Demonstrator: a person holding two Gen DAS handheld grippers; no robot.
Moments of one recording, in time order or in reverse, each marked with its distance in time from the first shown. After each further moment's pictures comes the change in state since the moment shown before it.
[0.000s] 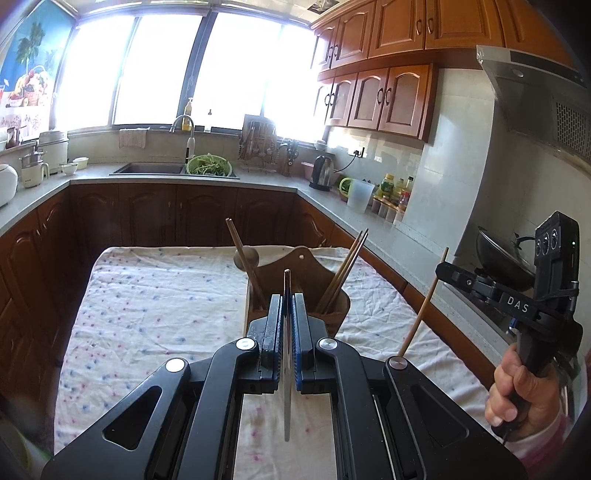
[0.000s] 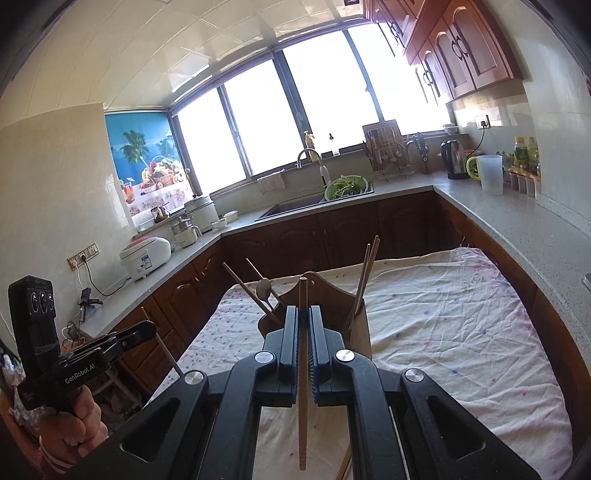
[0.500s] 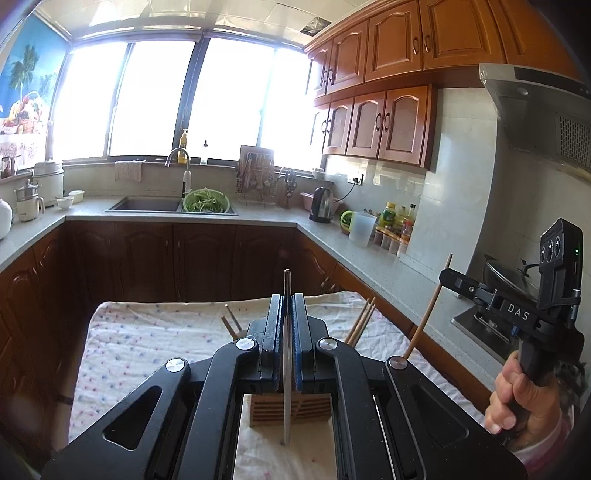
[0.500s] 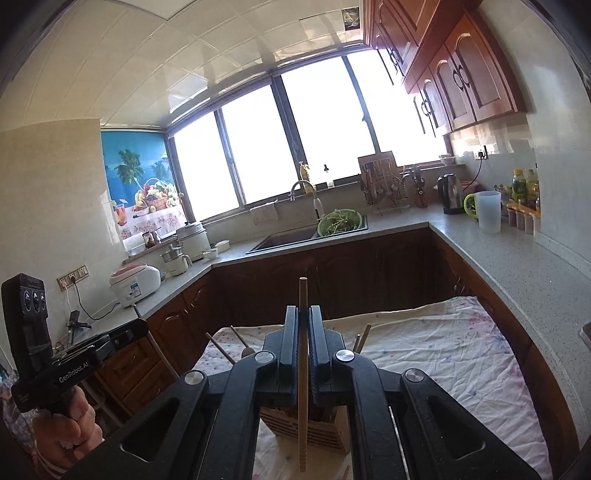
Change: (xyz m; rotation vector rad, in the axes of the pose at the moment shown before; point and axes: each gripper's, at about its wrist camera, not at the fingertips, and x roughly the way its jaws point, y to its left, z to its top) left arm 0.030 0.001 0.074 0.035 -0.105 0.007; right arm 0.020 -0.006 0.066 -0.024 -0.108 -0.031
